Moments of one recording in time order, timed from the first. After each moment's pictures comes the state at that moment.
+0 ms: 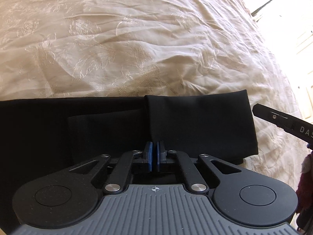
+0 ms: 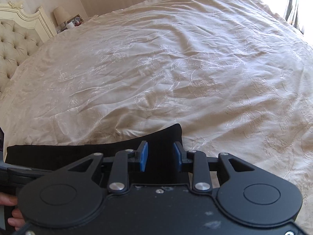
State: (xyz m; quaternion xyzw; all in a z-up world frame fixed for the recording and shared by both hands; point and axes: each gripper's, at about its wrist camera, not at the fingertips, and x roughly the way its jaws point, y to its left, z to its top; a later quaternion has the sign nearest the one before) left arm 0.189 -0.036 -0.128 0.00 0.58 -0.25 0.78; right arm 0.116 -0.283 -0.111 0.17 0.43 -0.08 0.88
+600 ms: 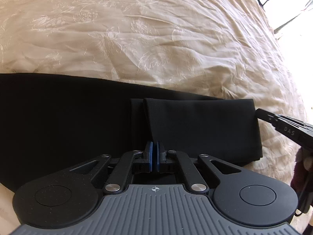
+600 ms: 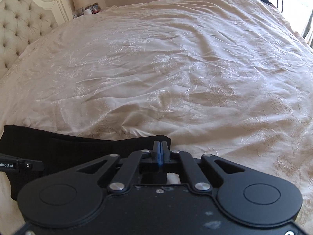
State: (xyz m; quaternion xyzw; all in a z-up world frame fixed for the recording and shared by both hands) left arm 0.185 0.035 -0.122 -0.03 0.59 -0.17 0.79; right arm 0.148 -0.252 -0.135 0.08 0.46 -0.02 0.88
